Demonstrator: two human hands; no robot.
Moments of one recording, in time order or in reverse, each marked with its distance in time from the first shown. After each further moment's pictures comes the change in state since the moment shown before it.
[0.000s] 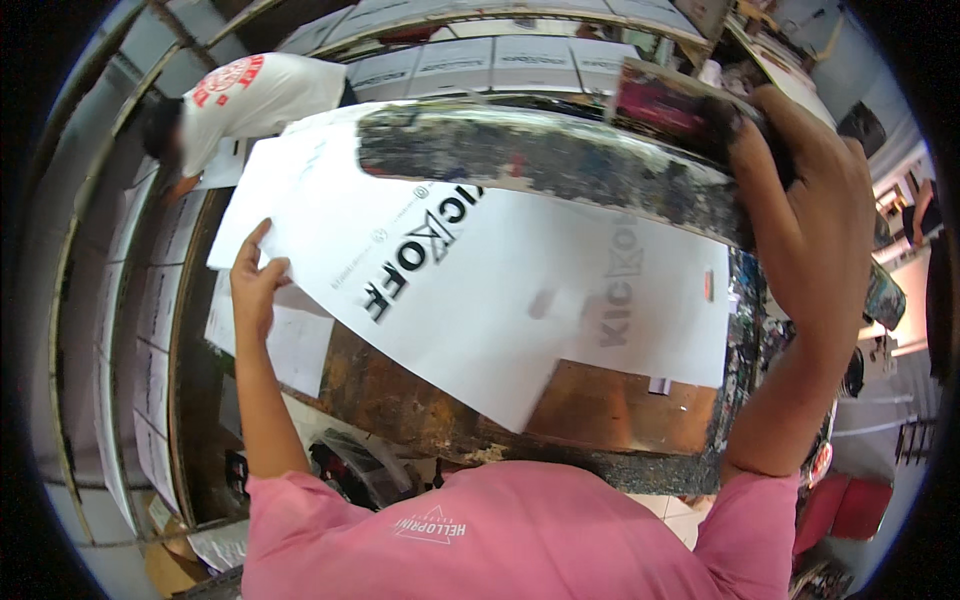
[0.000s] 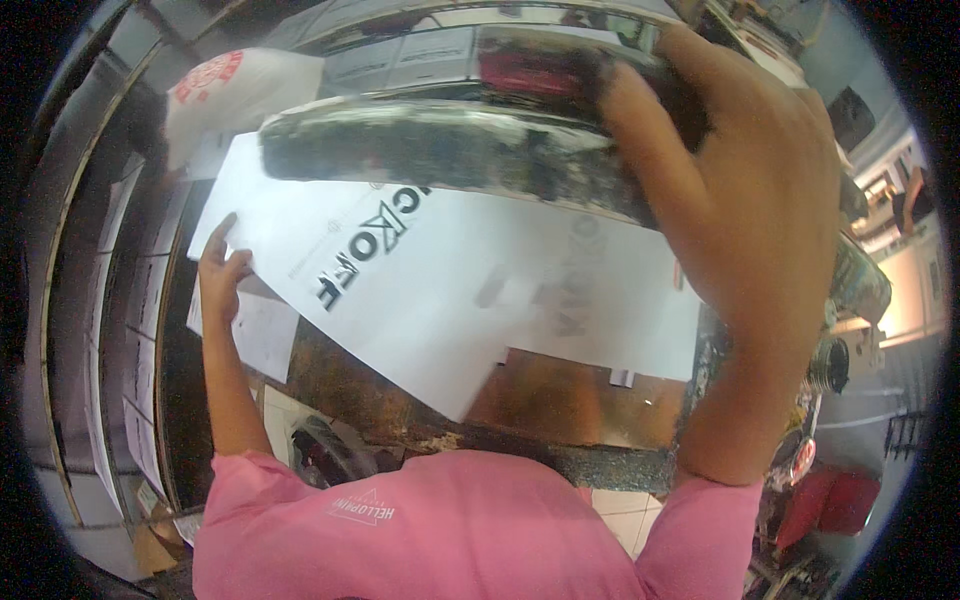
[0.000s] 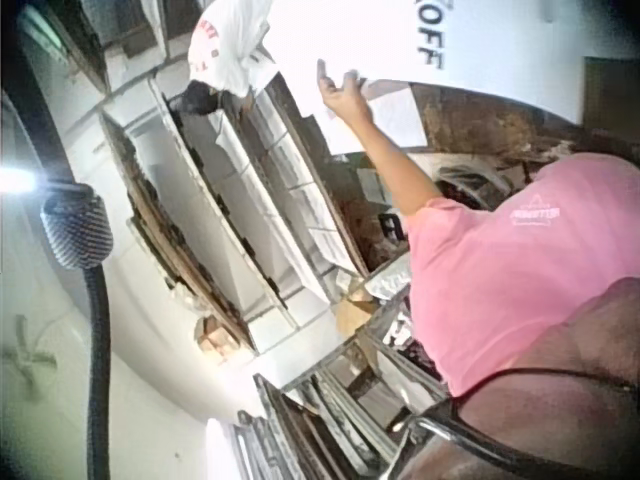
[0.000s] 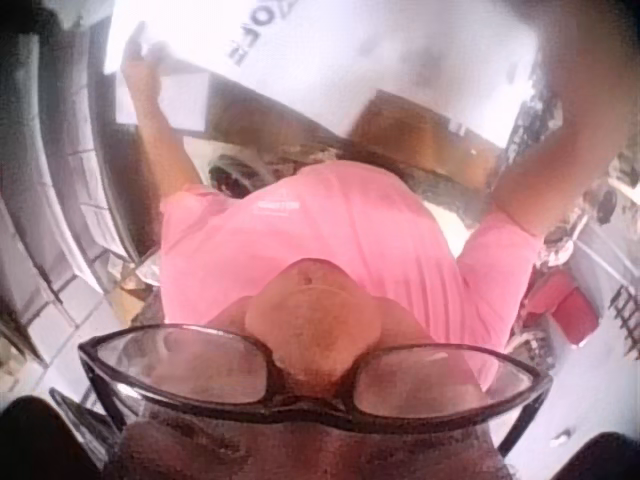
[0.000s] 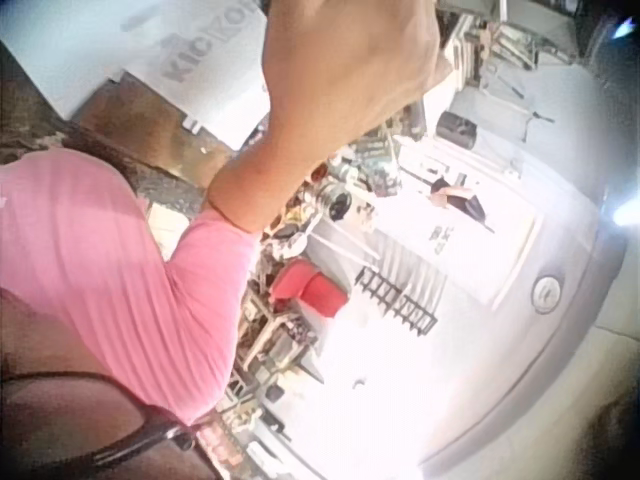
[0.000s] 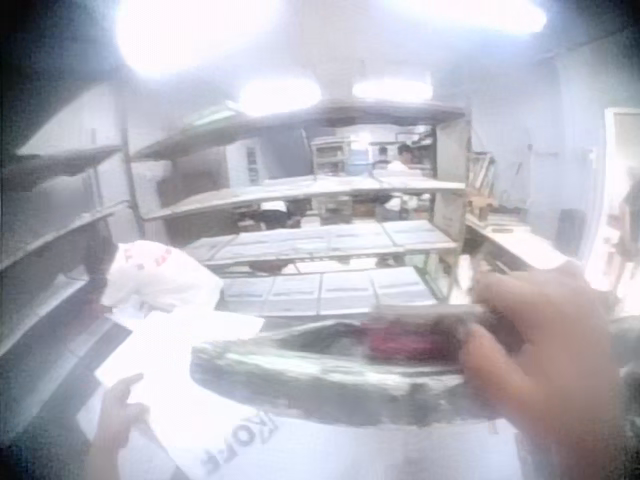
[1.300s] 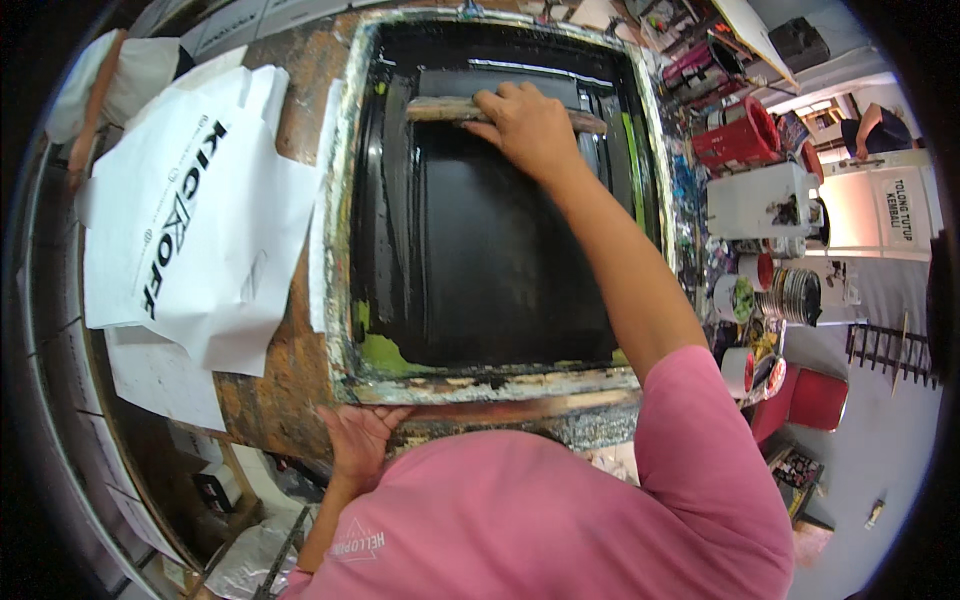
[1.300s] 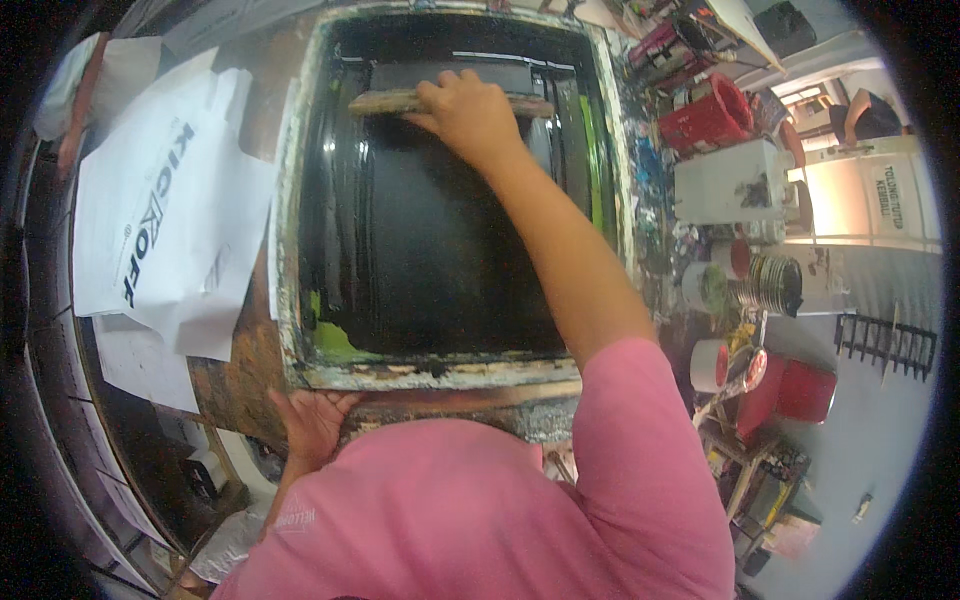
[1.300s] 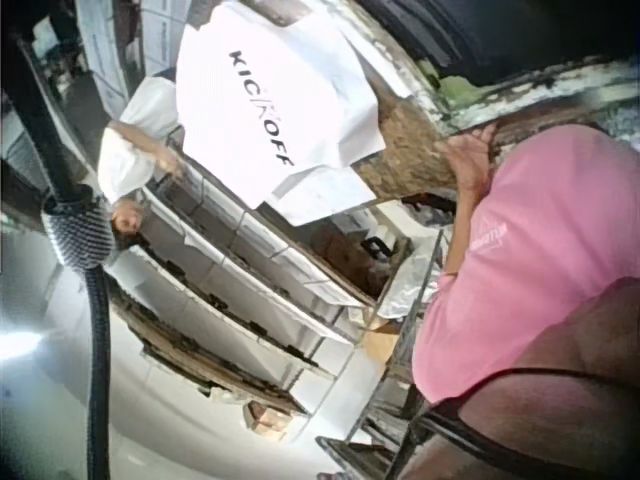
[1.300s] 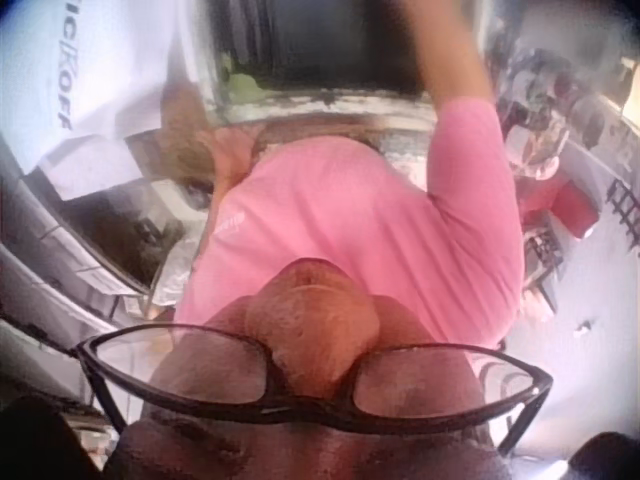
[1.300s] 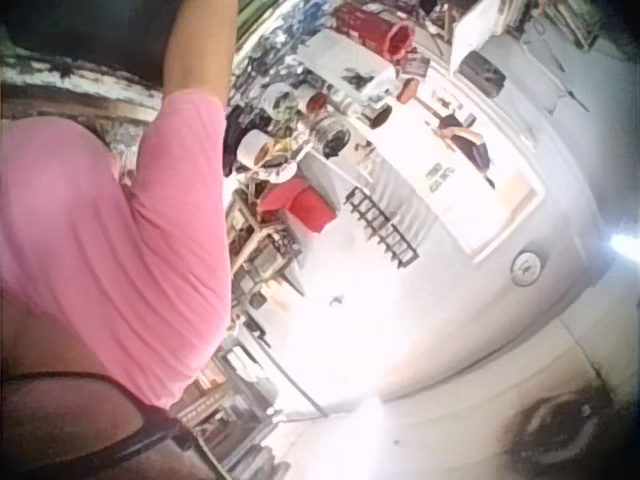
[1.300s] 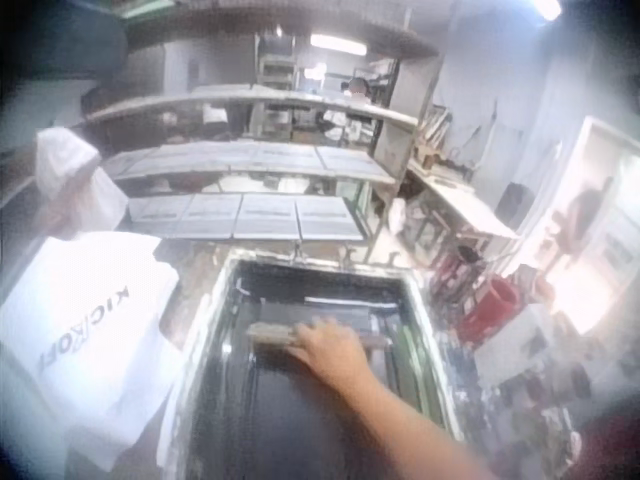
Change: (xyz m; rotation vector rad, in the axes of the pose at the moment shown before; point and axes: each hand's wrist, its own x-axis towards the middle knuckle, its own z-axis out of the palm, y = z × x) left_hand -0.262 -0.069 0.164 -0.994 -0.512 -0.783; right_hand -0.091 0.045 0.355 0.146 -0.277 -0.121
